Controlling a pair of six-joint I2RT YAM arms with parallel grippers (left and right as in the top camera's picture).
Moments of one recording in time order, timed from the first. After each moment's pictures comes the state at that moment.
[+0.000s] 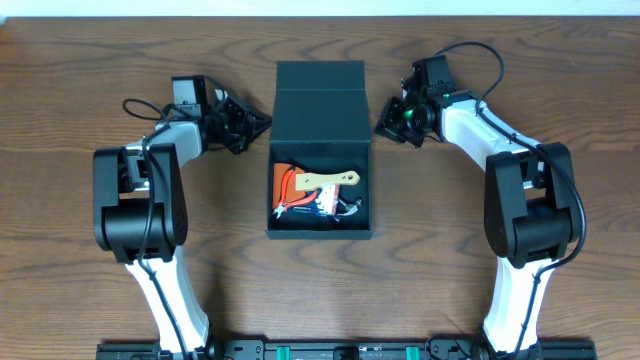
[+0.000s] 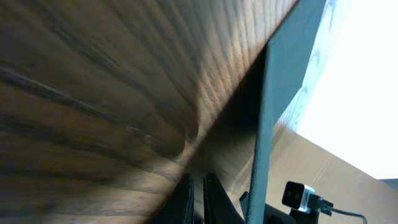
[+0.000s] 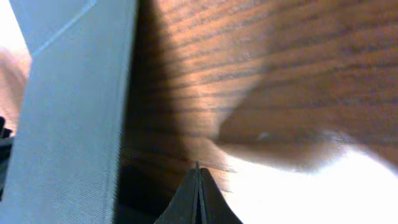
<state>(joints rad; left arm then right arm) 0.05 2.16 1.26 -0.08 0.79 -1.07 0.22 2.15 1.46 -0.44 -0.46 0.67</state>
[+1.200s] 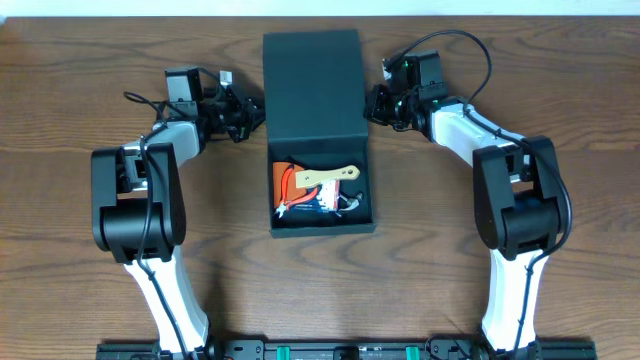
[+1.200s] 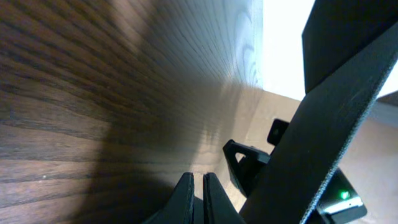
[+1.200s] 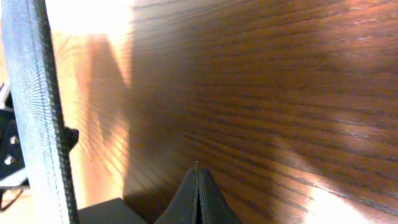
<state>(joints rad) 0.06 2.16 1.26 0.10 1.01 -1.00 0.24 2.21 1.46 -0.09 -0.63 0.58</state>
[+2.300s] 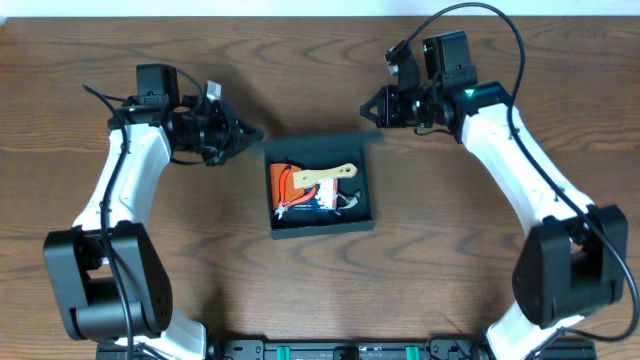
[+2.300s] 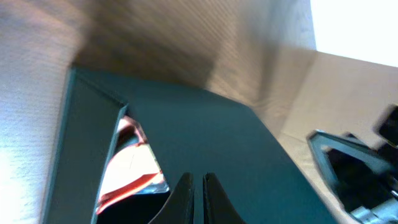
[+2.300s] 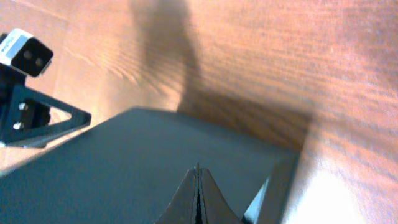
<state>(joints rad) 0.08 1.73 1.27 -0.79 0.84 -0.54 0.27 1.81 1.46 -0.61 -0.62 0.29</state>
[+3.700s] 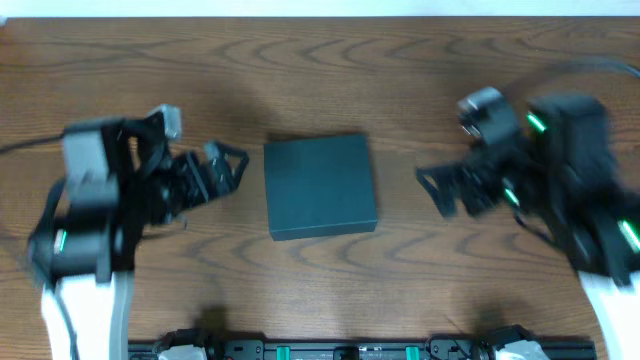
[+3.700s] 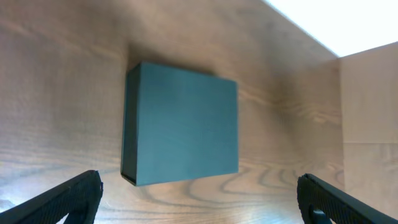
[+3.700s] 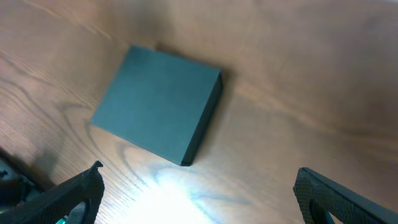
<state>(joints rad) 0.08 1.03 1.27 -1.12 0.54 -0.36 0.25 1.08 1.46 -1.18 -0.31 -0.07</state>
